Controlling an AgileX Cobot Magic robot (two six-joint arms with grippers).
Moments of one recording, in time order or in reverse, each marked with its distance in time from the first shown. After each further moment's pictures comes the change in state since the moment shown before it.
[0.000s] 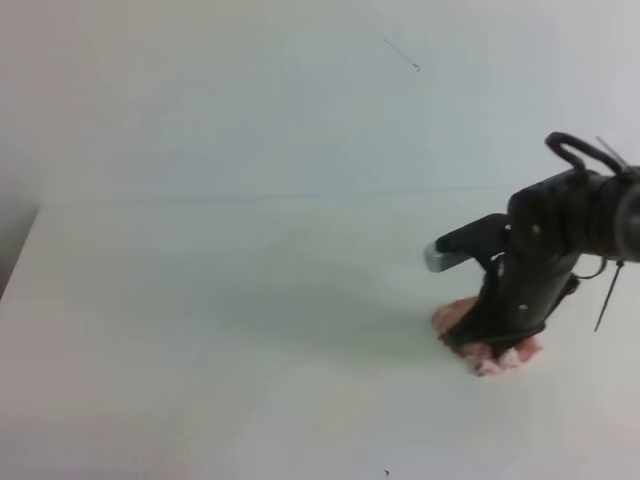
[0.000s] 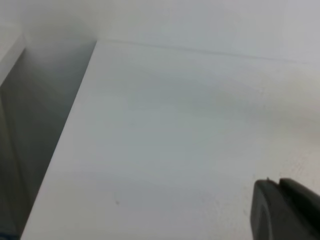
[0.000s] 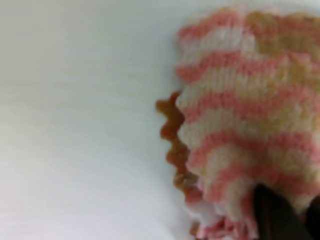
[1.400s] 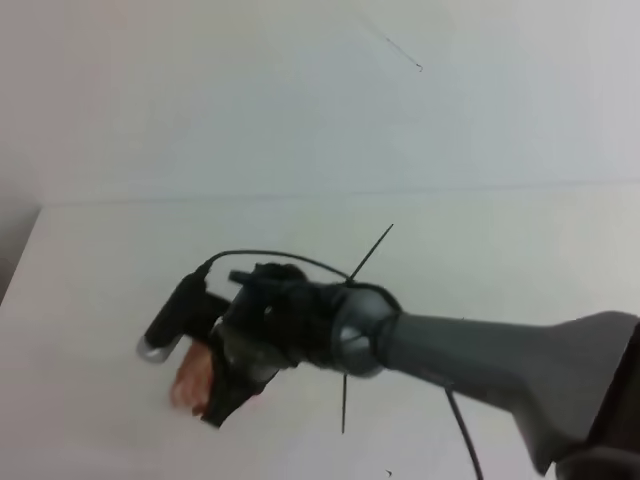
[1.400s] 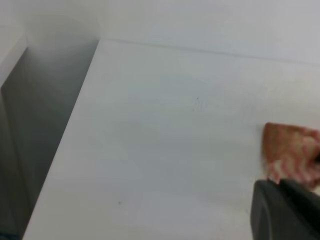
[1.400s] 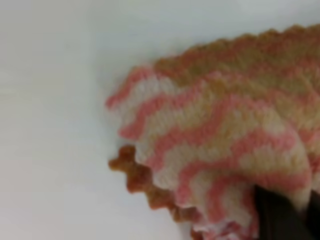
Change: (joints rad) left arm 0.000 0.000 0.000 0.000 0.000 0.000; right arm 0.506 0.266 -0.463 -0.082 -0.069 -0.060
